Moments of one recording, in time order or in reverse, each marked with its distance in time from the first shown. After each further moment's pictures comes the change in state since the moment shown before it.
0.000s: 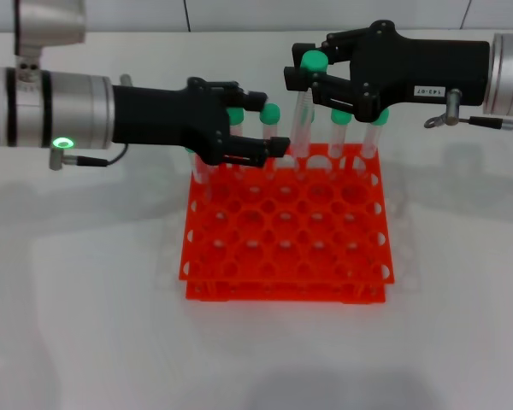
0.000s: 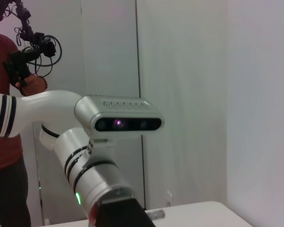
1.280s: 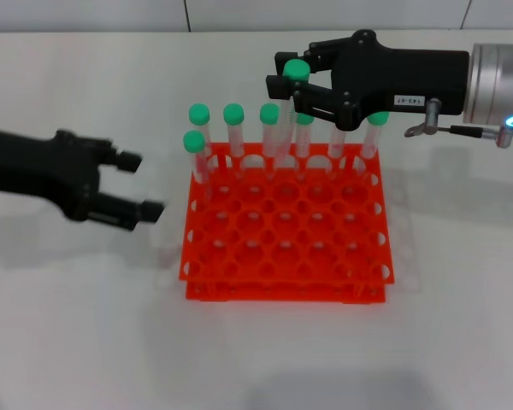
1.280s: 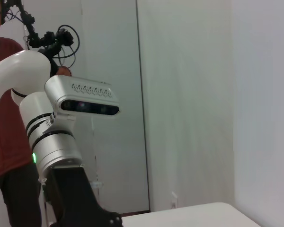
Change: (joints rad) left arm 0.225 0.044 -0.004 0.511 0.202 0.314 -0.378; right arm -0.007 0.006 -0.087 0.002 0.062 0.056 -0.007
